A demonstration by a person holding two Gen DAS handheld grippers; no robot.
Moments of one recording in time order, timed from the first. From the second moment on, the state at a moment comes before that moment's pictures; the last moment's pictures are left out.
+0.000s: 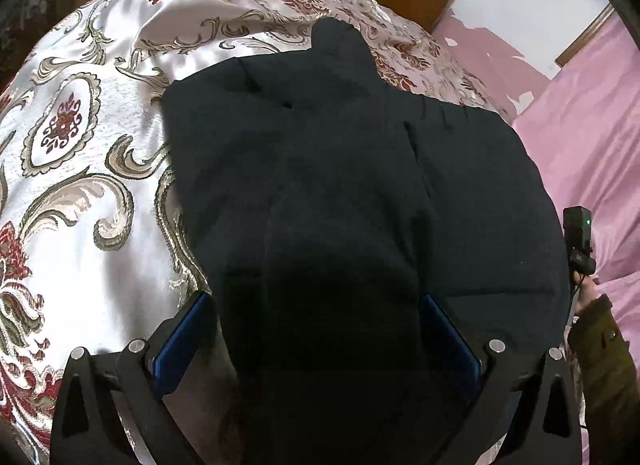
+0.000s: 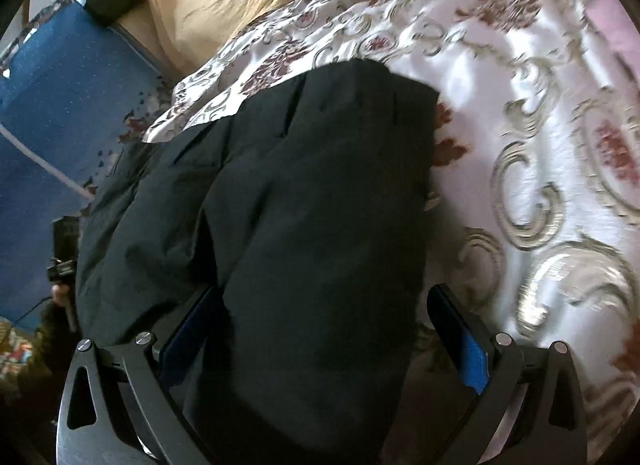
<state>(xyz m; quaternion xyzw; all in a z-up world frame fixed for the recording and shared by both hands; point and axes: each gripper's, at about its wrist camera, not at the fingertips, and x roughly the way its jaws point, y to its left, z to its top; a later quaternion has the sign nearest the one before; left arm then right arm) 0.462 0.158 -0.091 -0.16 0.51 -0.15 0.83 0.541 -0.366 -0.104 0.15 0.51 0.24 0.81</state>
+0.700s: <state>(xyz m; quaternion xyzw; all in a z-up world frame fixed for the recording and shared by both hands) 0.474 0.134 -0.098 -0.14 0.51 -0.11 0.84 0.555 -0.321 -0.131 0.18 0.51 0.25 0.80</state>
